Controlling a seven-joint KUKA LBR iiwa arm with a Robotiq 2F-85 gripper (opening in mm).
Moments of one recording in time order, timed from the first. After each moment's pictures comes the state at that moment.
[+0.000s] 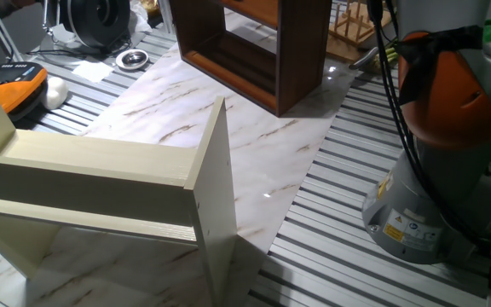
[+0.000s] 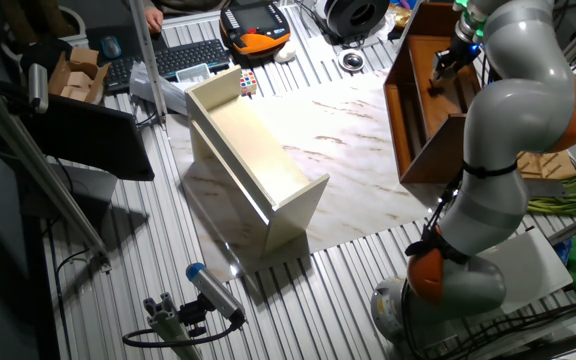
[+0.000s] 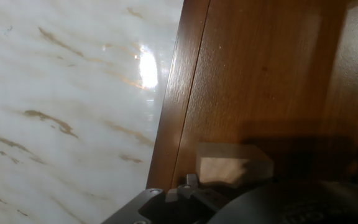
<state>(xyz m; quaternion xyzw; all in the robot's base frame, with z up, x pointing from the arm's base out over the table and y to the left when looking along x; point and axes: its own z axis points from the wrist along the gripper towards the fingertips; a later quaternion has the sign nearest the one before) 0.568 -0.289 0.329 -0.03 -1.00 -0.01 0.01</state>
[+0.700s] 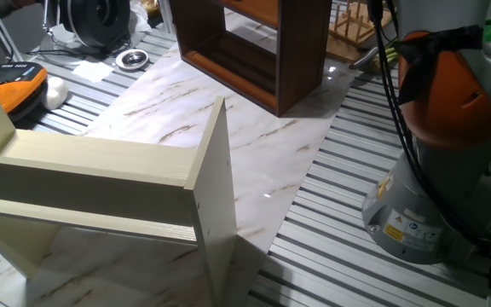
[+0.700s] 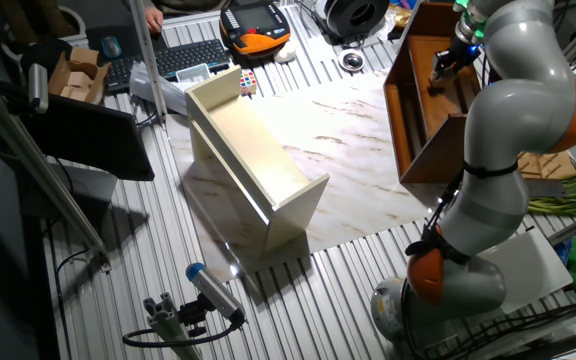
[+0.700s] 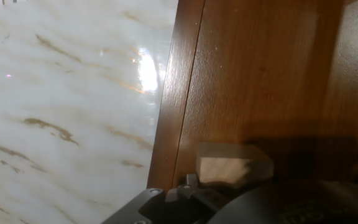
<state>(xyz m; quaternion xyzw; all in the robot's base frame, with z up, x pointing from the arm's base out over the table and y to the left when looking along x) 0.569 -0.290 0.325 -0.05 -1.00 -0.01 0.00</state>
